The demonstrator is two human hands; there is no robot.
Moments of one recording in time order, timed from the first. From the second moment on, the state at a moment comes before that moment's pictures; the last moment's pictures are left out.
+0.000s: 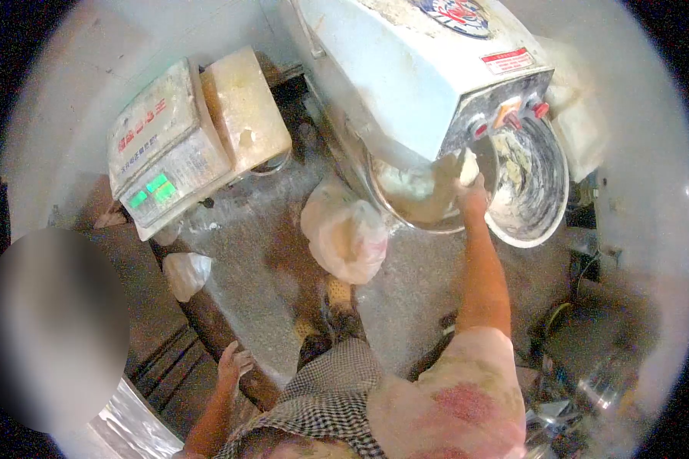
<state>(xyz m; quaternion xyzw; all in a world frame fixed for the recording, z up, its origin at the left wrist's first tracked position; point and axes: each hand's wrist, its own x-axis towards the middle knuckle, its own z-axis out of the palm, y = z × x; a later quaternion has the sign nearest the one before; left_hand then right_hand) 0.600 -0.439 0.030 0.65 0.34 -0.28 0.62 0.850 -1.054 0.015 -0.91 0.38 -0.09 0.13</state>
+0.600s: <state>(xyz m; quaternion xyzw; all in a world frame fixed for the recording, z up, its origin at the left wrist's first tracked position) 0.592 -0.426 -0.005 0.70 0.24 -0.27 0.62 0.736 -0.987 0.066 -0.49 0.30 -0.16 0.80</state>
